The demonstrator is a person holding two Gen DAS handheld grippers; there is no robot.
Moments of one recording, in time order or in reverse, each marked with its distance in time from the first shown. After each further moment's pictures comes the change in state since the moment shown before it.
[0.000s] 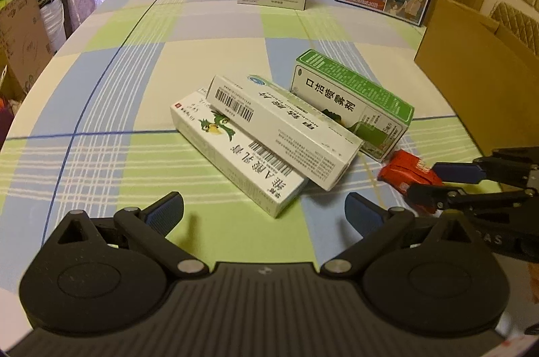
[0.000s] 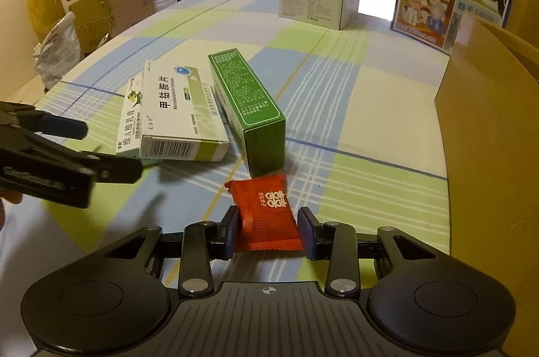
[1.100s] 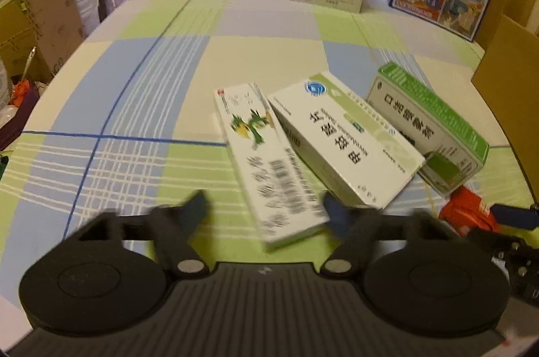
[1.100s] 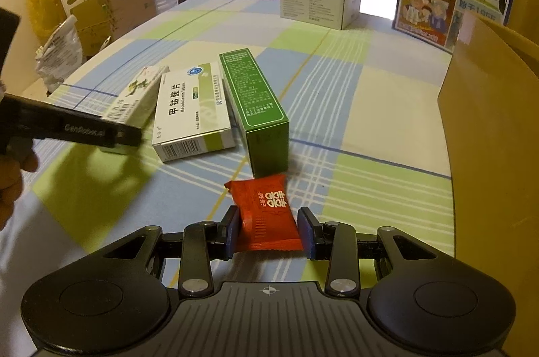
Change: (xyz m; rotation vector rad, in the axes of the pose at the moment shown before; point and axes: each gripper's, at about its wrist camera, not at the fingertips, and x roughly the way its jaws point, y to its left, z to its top) left arm 0.029 0.033 0.014 -0.094 0.018 0.103; right arm 0.000 0.001 -0.001 0.013 -0.002 0.013
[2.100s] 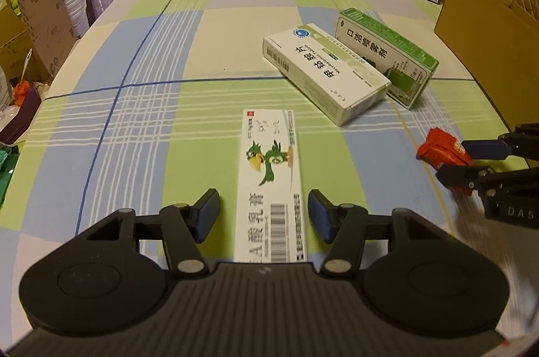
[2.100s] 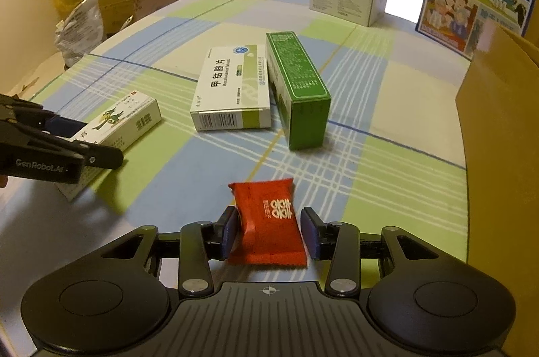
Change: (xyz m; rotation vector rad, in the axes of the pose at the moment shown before) left arm -0.051 0.003 -0.056 0.085 0.026 -0.028; right arm -0.007 0.026 -0.018 -0.090 0.022 0.023
